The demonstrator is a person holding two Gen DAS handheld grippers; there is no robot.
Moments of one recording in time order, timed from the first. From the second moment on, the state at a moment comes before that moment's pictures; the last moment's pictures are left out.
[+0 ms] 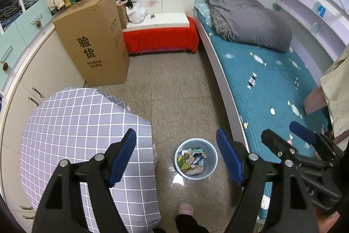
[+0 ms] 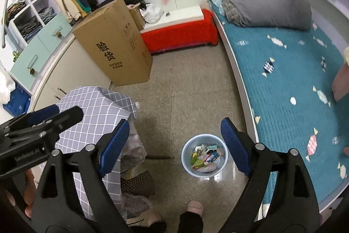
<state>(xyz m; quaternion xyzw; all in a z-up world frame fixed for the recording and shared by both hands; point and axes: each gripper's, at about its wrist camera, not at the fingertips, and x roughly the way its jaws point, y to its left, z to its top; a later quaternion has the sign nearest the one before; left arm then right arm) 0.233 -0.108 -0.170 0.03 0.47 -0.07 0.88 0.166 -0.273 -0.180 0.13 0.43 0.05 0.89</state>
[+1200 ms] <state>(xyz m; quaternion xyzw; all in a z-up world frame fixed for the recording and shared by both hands) -0.029 0.032 -0.030 0.05 0.26 -0.14 0.95 -0.105 -0.128 -0.035 0.10 0.20 -0.03 0.97</state>
